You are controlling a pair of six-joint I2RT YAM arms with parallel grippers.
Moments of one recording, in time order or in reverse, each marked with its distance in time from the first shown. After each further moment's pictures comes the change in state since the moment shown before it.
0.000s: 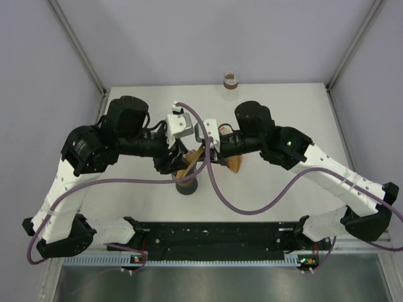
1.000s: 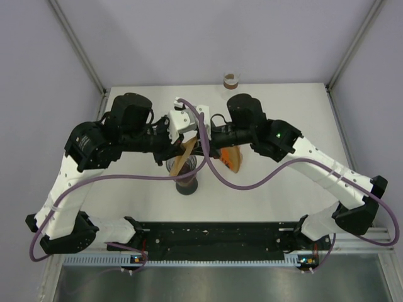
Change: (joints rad) left arm 0.000 0.037 0.037 -0.024 -0.132 0.024; right arm -0.039 0.099 0.076 0.029 0.013 0.159
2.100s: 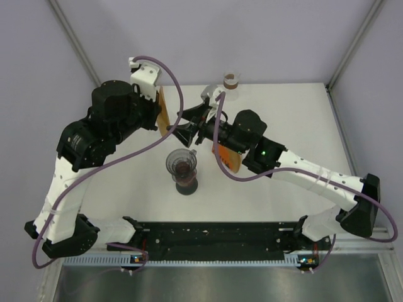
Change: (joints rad) left arm 0.114 -0.013 0.016 0.251 -0.580 -0.336; right arm 0.081 -0.048 -0.289 0.803 0.498 0.426
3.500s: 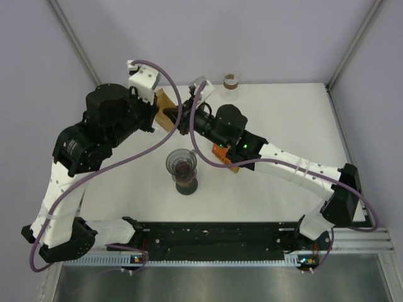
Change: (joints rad) left arm 0.001 -0.035 -0.029 0.032 0.008 0.057; right arm 0.003 0.175 0.126 0.049 0.135 0.047
